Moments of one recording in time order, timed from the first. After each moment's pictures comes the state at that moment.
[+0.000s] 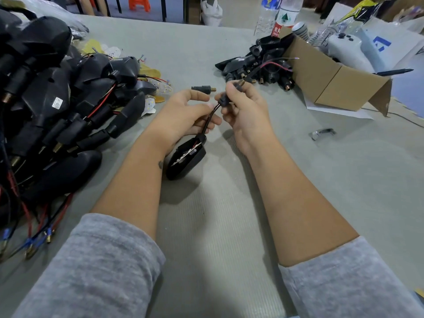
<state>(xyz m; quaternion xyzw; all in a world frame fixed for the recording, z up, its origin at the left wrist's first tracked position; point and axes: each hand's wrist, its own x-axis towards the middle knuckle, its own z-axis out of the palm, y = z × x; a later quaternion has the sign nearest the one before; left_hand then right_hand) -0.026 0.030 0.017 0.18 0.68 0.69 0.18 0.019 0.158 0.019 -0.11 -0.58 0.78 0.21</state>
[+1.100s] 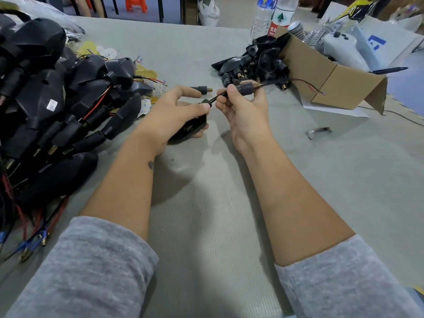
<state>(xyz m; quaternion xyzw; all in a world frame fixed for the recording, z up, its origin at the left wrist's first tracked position) -0.026 0.021 0.020 0.16 0.67 0.70 0.19 0.015 0.160 0.017 -0.09 -0.49 0.82 0.27</state>
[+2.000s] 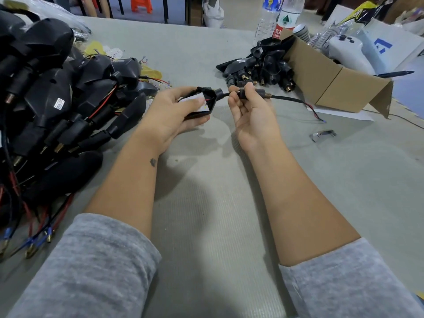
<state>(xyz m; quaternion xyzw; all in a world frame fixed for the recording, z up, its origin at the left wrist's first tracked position) -0.027 0.021 0.021 0.15 0.61 0.76 0.16 0.015 0.167 0.019 -0.12 -0.35 0.90 0.23</state>
